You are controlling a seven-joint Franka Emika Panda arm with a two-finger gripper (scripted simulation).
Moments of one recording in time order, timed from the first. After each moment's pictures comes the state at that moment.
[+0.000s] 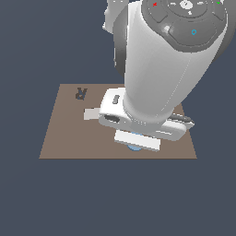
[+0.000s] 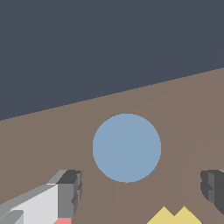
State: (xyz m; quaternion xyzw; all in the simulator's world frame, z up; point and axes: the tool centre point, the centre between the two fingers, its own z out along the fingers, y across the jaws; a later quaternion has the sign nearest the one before) arm 0.082 0.053 0.070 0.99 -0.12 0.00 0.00
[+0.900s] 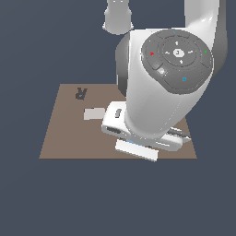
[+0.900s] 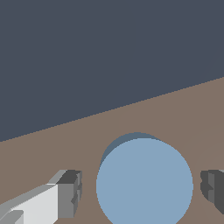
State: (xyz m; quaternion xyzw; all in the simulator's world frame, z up) arm 0.098 0.056 0.042 0.99 -0.14 0.00 0.00
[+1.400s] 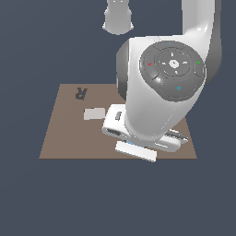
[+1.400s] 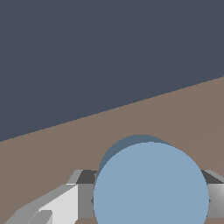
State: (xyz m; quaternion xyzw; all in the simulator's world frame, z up) arm 0.098 0.057 0.031 0.99 -0.14 0.00 0.00
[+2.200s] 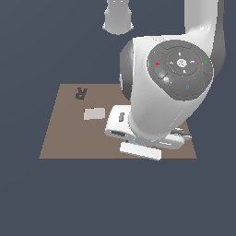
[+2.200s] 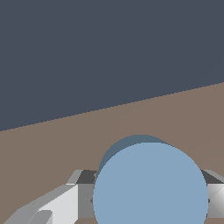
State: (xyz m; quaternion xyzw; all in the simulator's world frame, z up) arm 0.097 0.065 0.031 0.99 -0.11 0.00 0.00
